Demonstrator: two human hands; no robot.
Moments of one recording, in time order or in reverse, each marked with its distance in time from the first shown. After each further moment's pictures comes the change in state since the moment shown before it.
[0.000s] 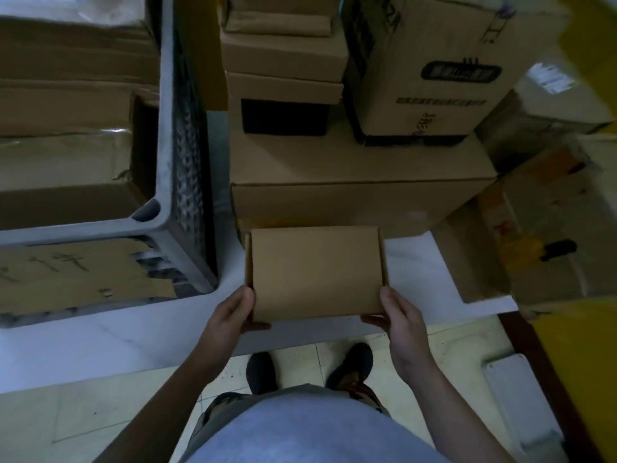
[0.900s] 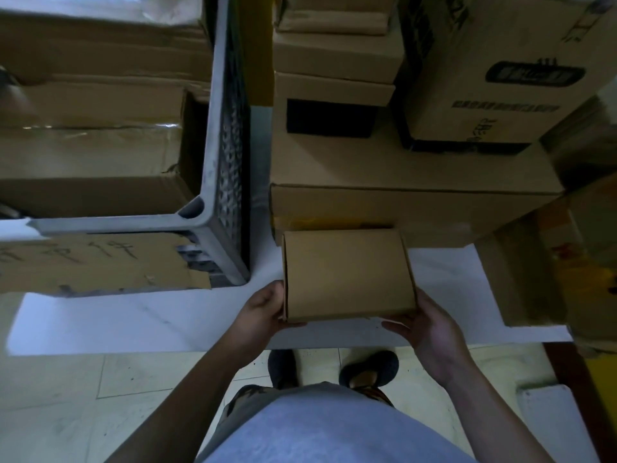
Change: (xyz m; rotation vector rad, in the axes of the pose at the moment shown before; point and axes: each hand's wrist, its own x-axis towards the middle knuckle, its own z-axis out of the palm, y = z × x) left_hand 0.007 0.008 0.007 -0.094 -0.008 -0.119; right_hand 0.031 -0.008 -0.006 0.204 -0.151 0.249
